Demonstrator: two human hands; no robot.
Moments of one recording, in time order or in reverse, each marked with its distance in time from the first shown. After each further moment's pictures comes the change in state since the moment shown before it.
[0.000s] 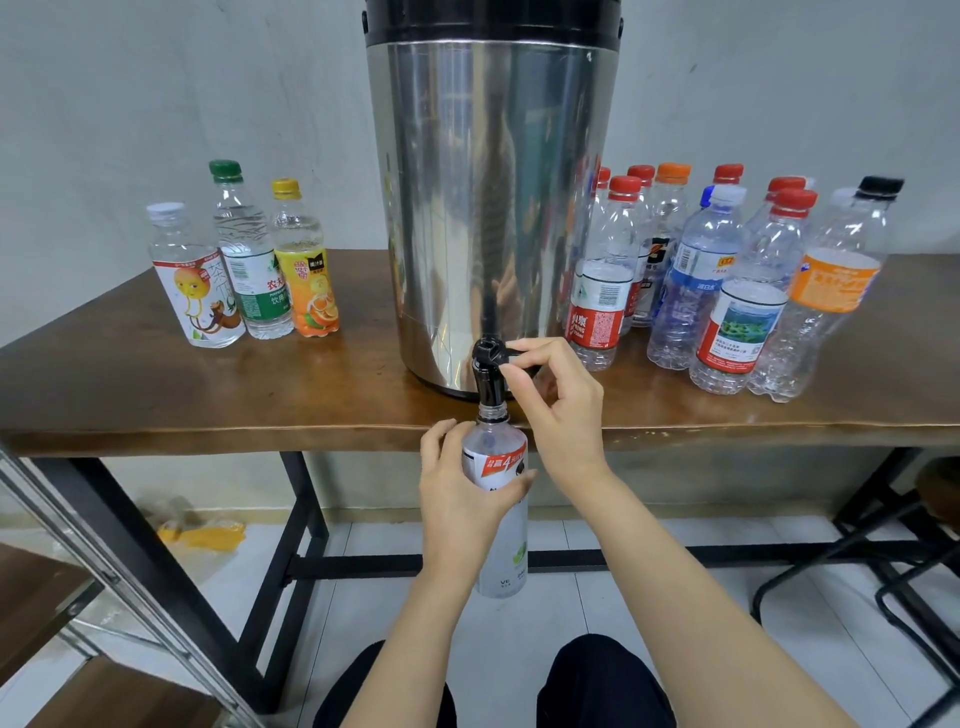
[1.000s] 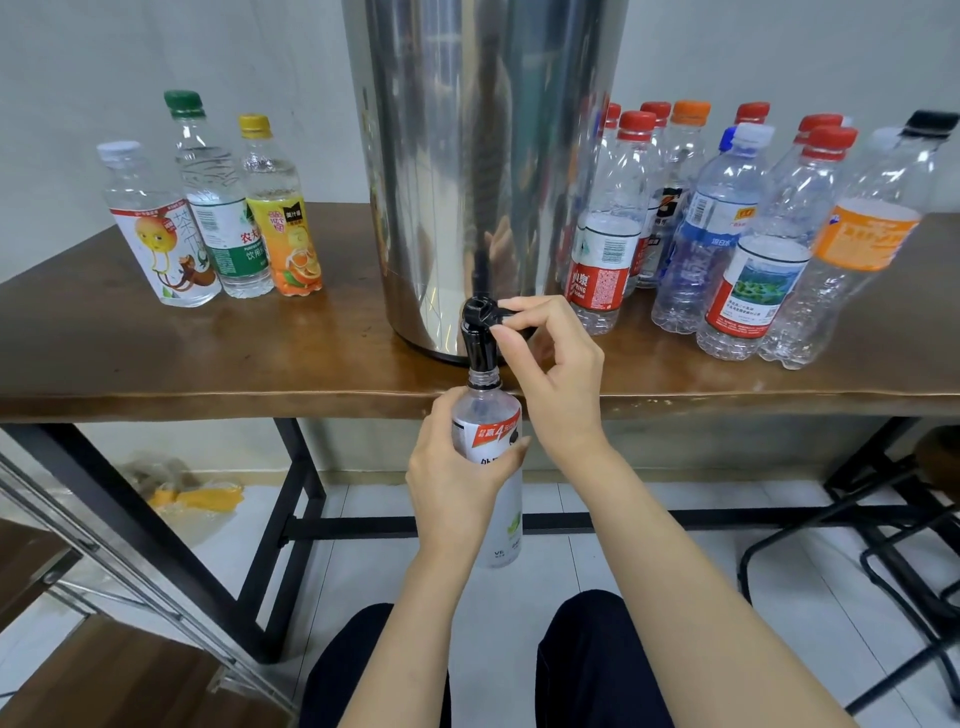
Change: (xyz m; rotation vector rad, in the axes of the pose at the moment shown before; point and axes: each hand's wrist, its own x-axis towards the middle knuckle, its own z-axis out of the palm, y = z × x) left_hand -0.008 0.003 0.007 -0.054 0.076 0.009; right_hand 0.000 0.001 0.002 0.048 0.015 0.003
